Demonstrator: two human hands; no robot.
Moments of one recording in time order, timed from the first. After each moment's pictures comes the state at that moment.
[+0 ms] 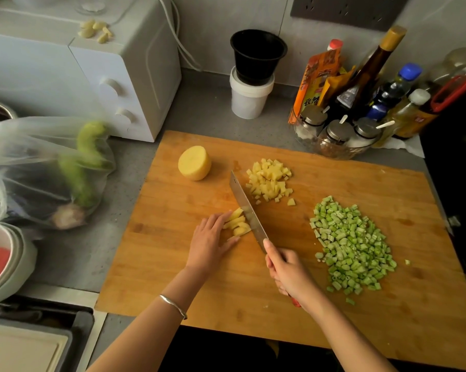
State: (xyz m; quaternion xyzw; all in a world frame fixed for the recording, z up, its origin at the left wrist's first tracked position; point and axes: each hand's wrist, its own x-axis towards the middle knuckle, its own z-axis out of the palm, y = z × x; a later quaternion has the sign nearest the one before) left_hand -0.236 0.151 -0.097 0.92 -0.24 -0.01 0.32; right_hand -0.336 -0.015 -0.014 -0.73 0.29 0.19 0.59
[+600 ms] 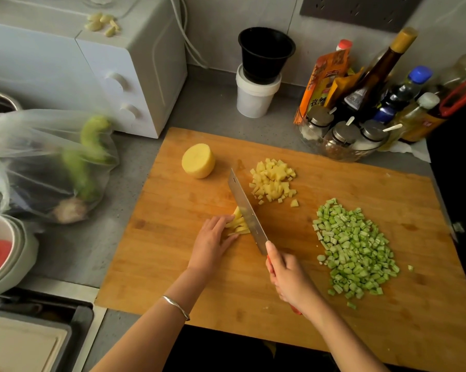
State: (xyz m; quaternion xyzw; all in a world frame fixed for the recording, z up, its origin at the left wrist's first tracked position) left_hand -0.240 0.148 -0.101 0.89 -0.22 0.01 0.39; right_hand -0.339 -0.011 -0.015 -0.78 0.25 0.19 0.54
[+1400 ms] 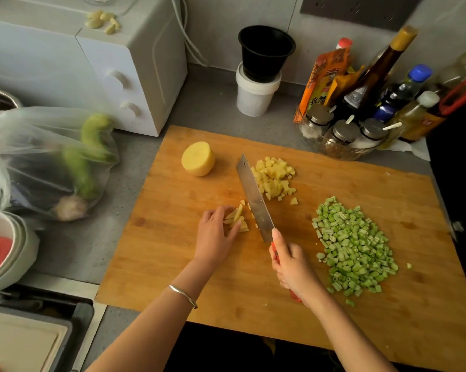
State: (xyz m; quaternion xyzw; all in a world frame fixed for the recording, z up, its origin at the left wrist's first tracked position) left_hand -0.236 0.133 -0.086 0.90 -0.14 -0.01 0.40; right_hand -0.330 -0.017 -0.010 -0.76 0.27 0.15 0.58
